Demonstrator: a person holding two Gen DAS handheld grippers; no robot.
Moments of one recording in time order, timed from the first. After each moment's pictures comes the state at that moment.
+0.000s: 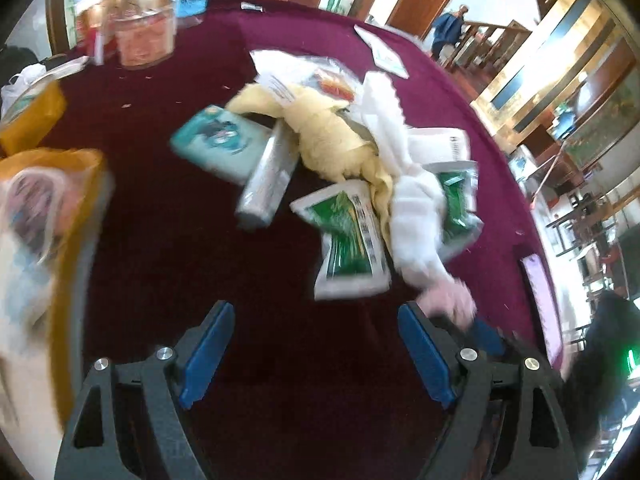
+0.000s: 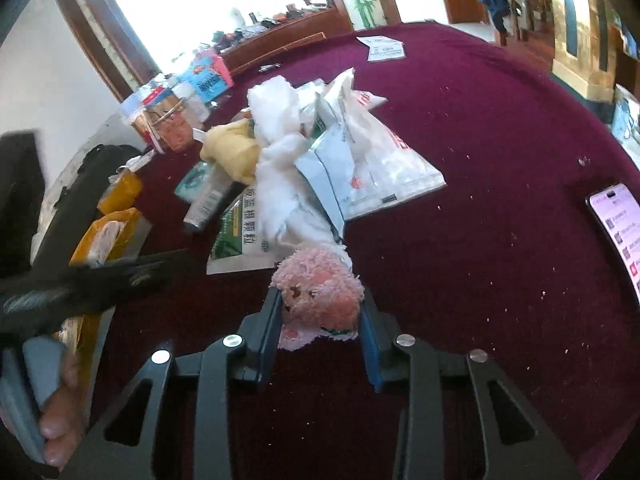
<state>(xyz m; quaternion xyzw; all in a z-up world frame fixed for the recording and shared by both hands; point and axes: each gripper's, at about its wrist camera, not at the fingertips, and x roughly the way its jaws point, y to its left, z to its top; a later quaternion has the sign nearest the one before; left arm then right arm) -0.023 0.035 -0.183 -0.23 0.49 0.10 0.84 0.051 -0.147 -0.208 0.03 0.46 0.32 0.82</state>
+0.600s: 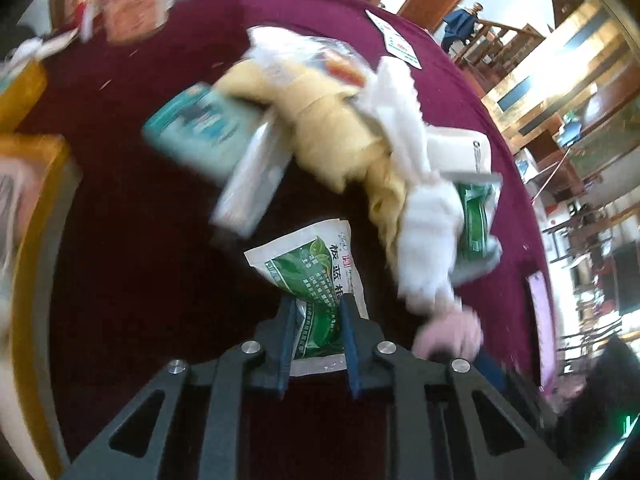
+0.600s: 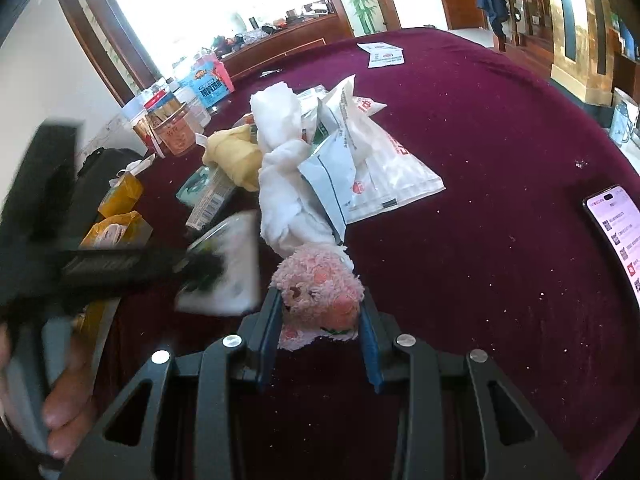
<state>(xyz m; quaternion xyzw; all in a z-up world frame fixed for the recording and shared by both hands) 0.016 0.041 -0.207 -0.25 0.51 0.10 0.81 0.048 -0.146 -0.206 0.03 0.45 0.32 0.83</state>
